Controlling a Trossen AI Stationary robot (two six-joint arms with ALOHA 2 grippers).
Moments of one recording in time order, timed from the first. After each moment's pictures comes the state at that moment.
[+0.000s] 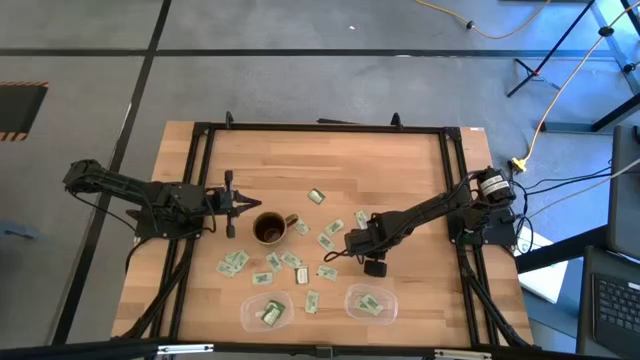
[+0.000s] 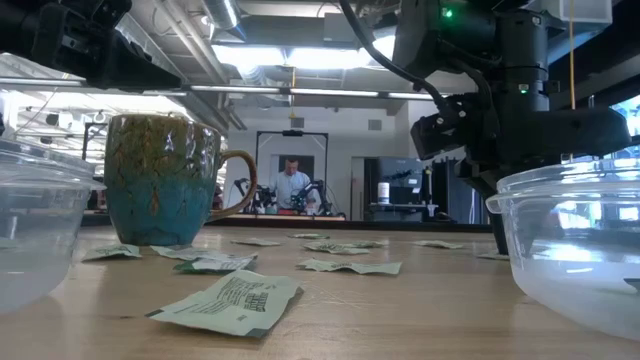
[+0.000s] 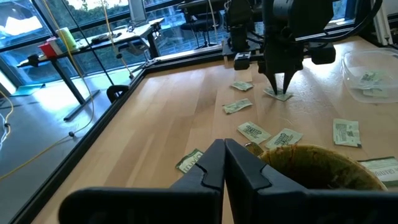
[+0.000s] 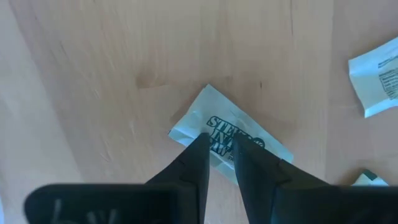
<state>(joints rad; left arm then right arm) -0.21 0.45 0.23 -0.02 -0.40 0.12 0.25 1.86 1.08 -0.75 0.02 0.41</state>
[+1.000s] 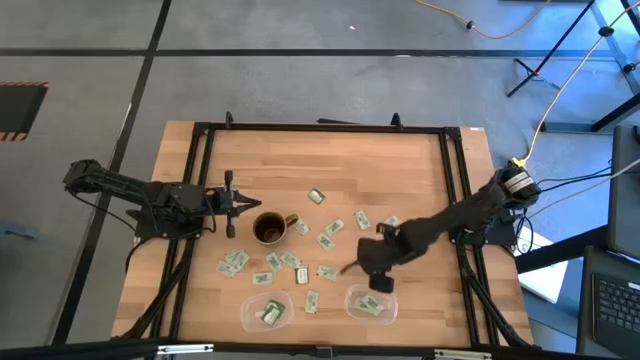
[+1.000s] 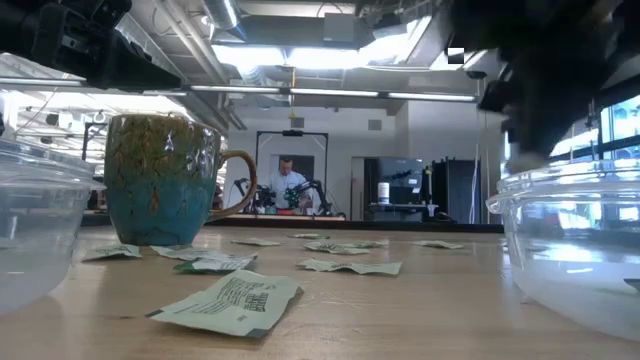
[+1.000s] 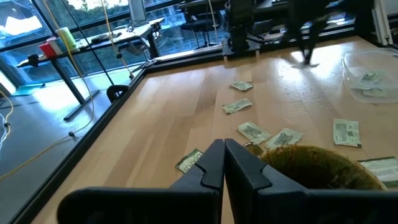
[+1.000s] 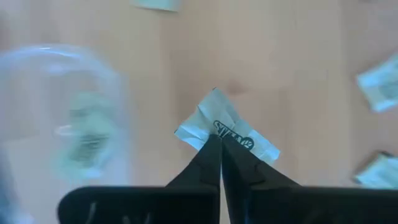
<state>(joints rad) -0.21 0.45 0.23 -0.02 -0.40 0.12 0.44 1.66 1.14 -0.77 0.04 0.61</state>
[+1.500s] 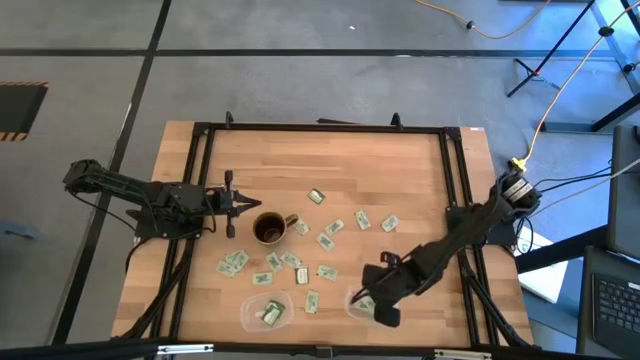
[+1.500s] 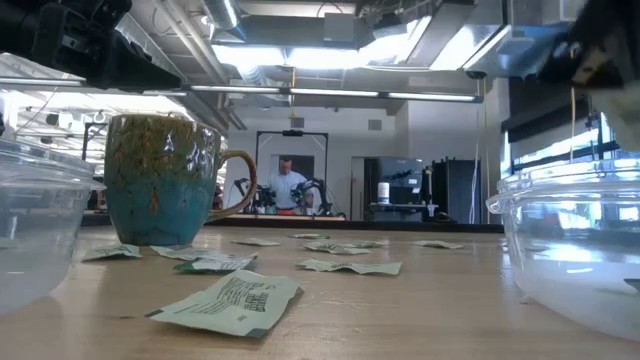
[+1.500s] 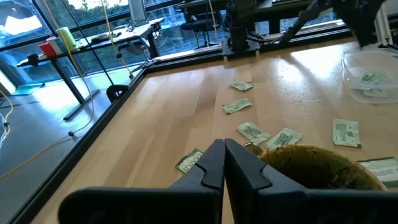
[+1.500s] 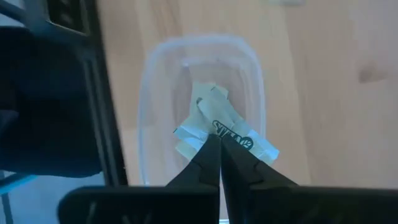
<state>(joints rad) -0.21 0.45 0.23 -0.02 -0.40 0.12 0.63 1.70 1.20 -0.66 0.03 0.86</state>
